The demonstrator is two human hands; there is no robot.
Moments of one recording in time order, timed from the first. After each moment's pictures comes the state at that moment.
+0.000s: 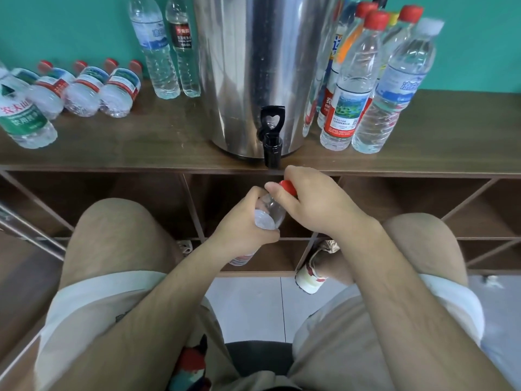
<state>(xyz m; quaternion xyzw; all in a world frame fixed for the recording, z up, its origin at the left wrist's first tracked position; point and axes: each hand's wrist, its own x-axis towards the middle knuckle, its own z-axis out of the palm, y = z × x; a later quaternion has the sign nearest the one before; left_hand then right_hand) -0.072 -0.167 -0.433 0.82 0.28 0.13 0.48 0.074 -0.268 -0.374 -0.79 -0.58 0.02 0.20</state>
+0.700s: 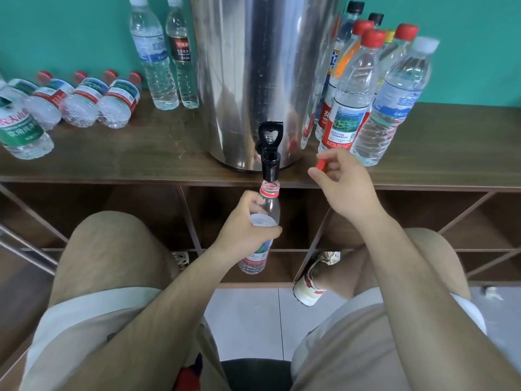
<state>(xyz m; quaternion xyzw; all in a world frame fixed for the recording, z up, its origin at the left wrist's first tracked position) -0.051 -0.154 -0.449 0.76 0.30 0.18 0.54 0.132 -0.272 -0.371 -0.80 -0.38 0.06 0.45</state>
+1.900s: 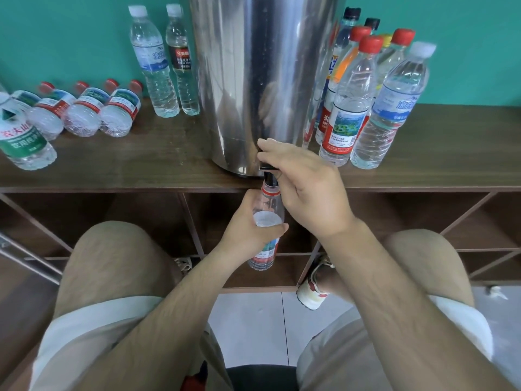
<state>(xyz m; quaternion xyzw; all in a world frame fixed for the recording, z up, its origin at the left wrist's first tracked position) -0.041 -0.152 -0.443 0.74 0.30 0.21 0.57 0.064 -0.247 -0.345 -0.59 -0.65 -0.23 0.41</state>
